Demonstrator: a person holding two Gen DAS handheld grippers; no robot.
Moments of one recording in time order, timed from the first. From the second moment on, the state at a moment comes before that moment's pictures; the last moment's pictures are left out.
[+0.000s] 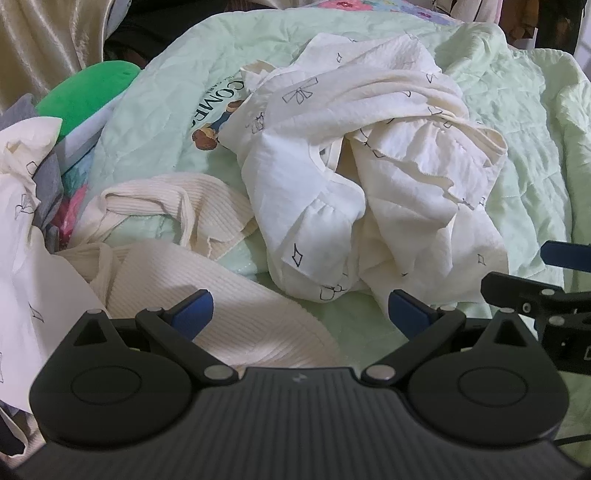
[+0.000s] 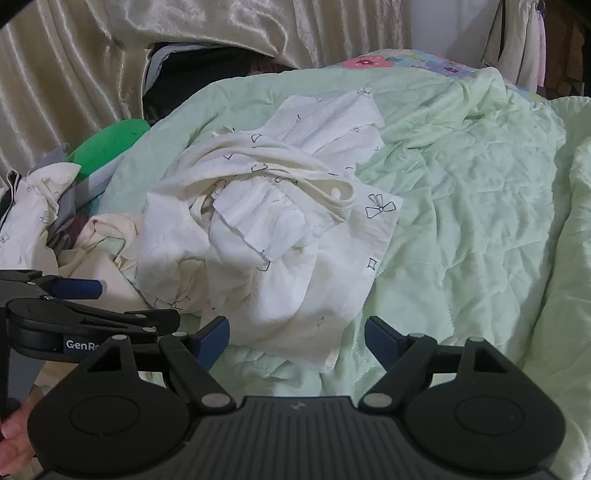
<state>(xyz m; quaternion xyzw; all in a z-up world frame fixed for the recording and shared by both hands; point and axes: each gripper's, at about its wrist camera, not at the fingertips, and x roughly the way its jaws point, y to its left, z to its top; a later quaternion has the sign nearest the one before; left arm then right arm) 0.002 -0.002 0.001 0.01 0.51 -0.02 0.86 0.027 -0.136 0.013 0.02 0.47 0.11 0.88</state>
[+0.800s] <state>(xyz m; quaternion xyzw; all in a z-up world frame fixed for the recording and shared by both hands) 0.006 0.002 -0.006 0.01 0.52 -0.01 0.85 0.030 -0.130 -0.002 0.00 0.49 0.12 0.87</state>
